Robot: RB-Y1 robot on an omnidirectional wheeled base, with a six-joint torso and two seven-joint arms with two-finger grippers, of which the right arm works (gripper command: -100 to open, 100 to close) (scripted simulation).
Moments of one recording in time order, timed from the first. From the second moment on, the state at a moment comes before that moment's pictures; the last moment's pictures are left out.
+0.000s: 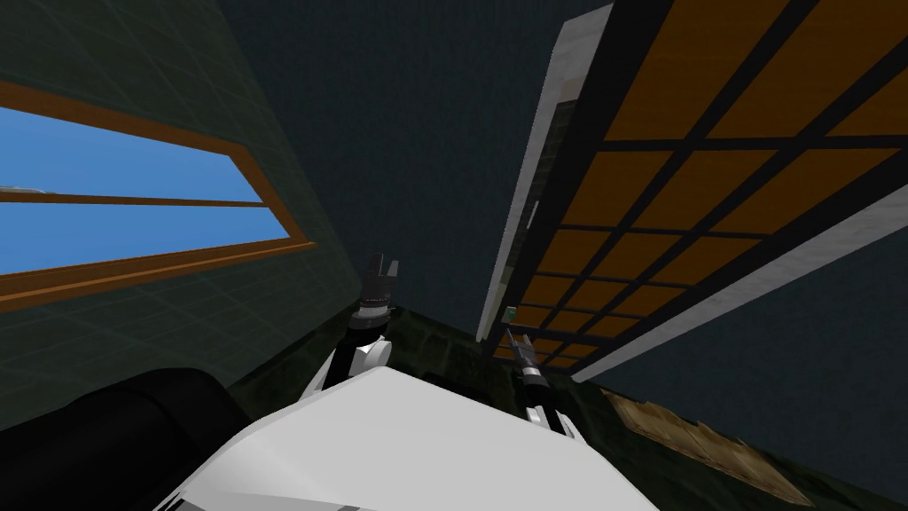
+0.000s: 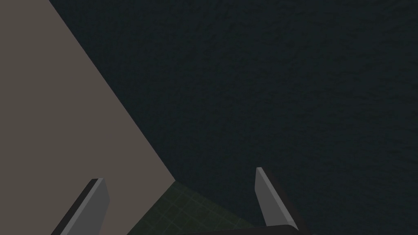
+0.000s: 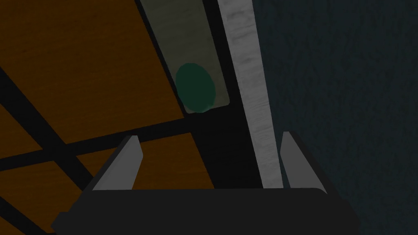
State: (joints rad) arm -0.03 -0.16 -0.11 -0.67 0.21 -0.88 1.04
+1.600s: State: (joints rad) arm 0.00 -0.24 -0.19 -0.62 0.20 -0.95 1.19
